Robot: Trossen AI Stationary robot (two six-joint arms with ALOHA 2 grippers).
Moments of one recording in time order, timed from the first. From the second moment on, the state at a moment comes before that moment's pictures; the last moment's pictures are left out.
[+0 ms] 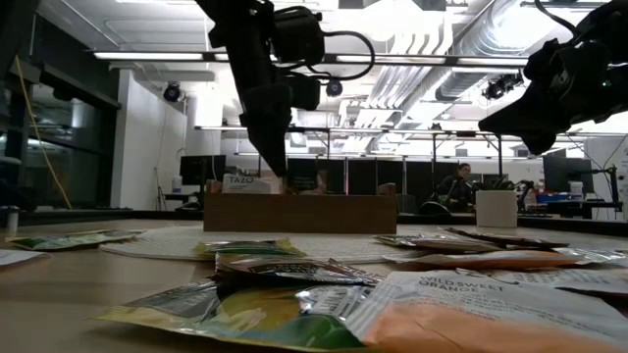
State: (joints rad) left arm 0.18 1.79 1.36 -0.75 -0.02 0.00; right arm -0.23 0.15 0.07 -0.10 0.05 0.26
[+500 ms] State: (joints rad) left arm 0.16 1.69 1.44 -1.01 0.11 0.04; right arm -0.23 0.15 0.07 -0.10 0.05 0.26
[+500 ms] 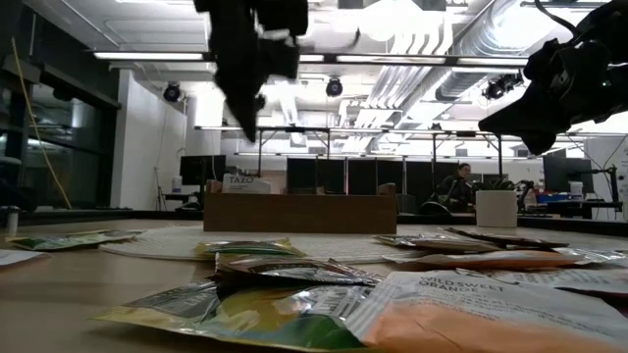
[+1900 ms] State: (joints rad) left arm -0.08 1.08 0.52 -0.47 0.32 -0.94; right arm -0.23 0.17 0.07 -0.10 0.06 0.26
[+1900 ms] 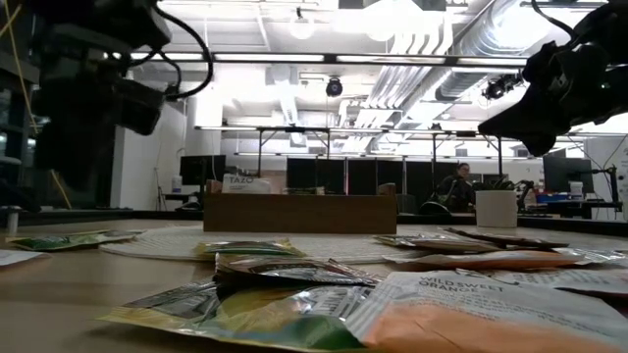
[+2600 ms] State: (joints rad) left arm -0.13 1.05 0.38 -0.35 0.25 -1.09; right arm -0.23 0.21 0.07 -0.09 0.05 0.26
